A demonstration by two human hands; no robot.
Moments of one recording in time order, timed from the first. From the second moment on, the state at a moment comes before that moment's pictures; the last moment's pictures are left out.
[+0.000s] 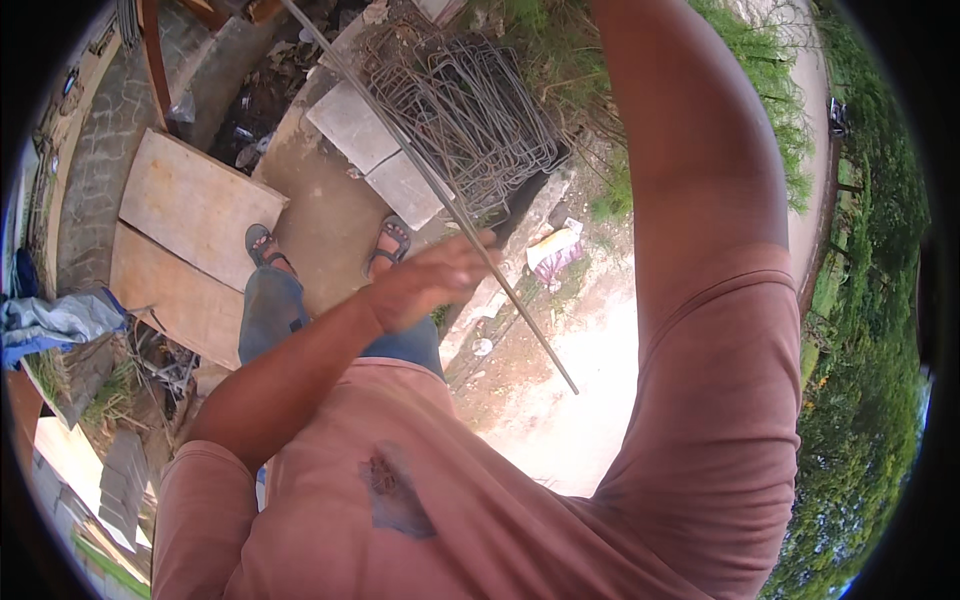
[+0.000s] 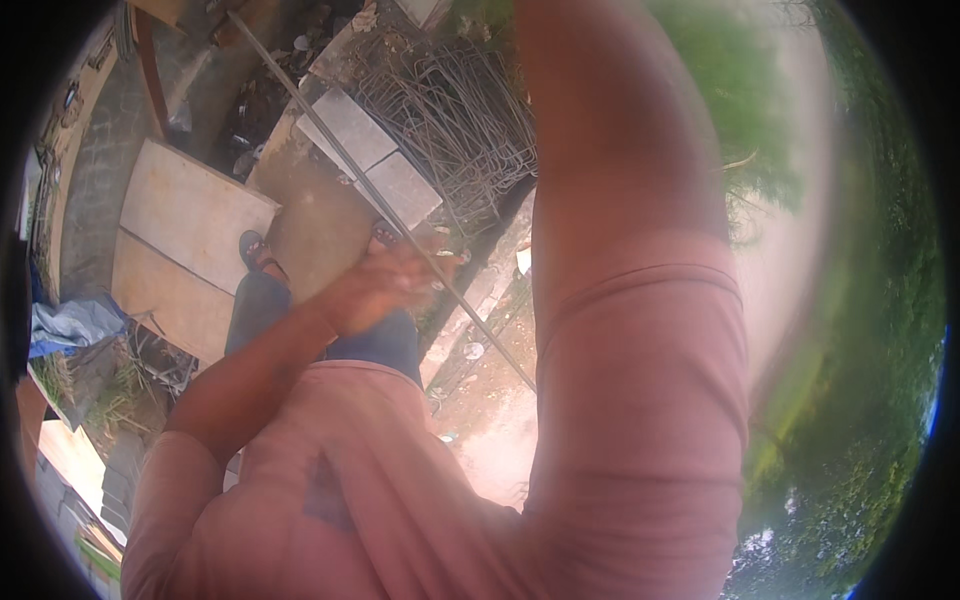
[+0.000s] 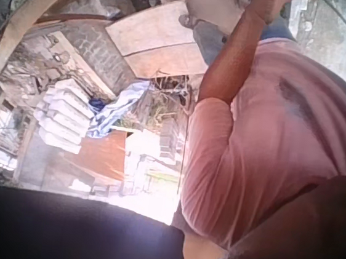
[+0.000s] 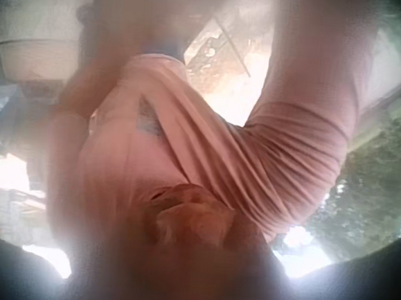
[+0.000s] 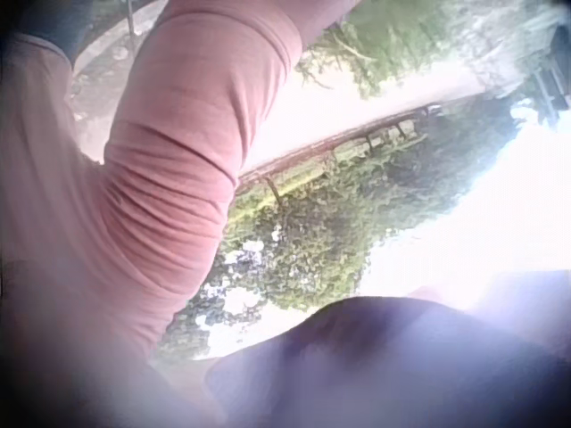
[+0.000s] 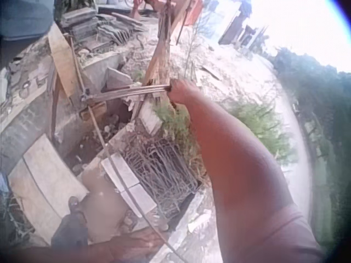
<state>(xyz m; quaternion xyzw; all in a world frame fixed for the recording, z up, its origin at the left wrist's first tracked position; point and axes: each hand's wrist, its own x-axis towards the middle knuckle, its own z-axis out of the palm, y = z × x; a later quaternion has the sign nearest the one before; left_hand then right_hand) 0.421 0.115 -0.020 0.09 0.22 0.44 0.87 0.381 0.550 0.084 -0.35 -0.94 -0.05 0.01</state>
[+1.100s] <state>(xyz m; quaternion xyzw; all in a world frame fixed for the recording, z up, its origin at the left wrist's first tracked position) 0.153 -0.270 0.007 0.32 0.94 0.09 0.11 0.461 0.251 0.090 -0.49 -0.86 0.08 0.07</state>
